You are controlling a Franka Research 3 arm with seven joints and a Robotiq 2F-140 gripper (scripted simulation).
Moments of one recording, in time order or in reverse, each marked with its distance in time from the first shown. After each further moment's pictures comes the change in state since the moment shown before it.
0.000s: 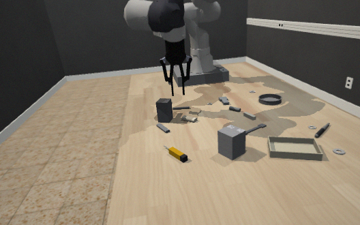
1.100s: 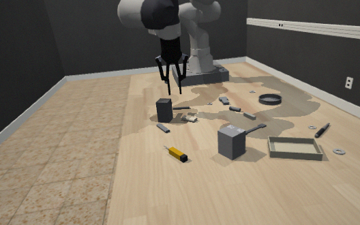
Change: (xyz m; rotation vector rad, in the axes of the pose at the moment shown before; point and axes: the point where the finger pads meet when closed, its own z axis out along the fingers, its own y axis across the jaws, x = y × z) arm -0.009 -0.014 -0.011 -0.017 -0.017 0.013
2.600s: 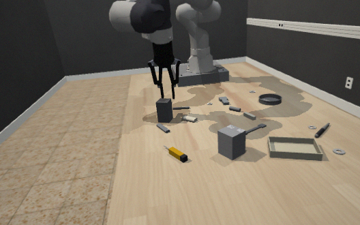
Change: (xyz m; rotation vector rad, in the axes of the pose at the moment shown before) arm -0.013 -0.031 0.013 0.001 -0.038 0.075
